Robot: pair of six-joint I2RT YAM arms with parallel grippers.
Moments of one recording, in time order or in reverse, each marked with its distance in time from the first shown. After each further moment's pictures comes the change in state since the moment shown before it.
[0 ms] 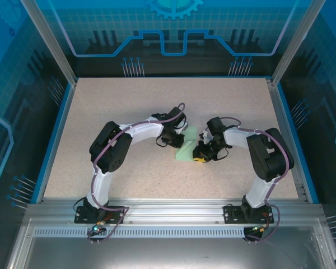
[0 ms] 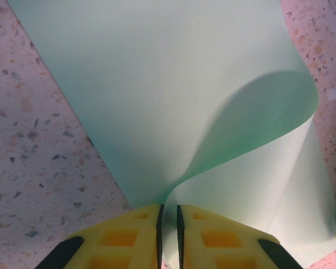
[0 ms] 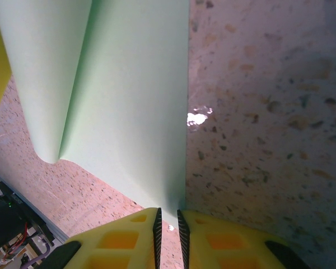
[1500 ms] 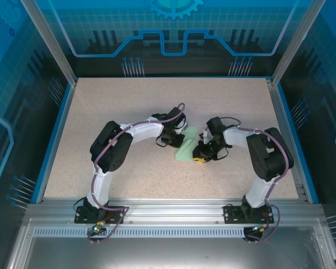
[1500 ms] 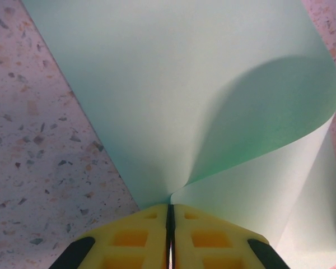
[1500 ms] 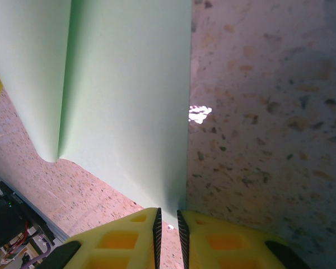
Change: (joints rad) left arm 0.002 0.011 0.000 0.008 -0.001 0.000; right arm 0.001 0.006 0.007 -0.008 -0.001 0.000
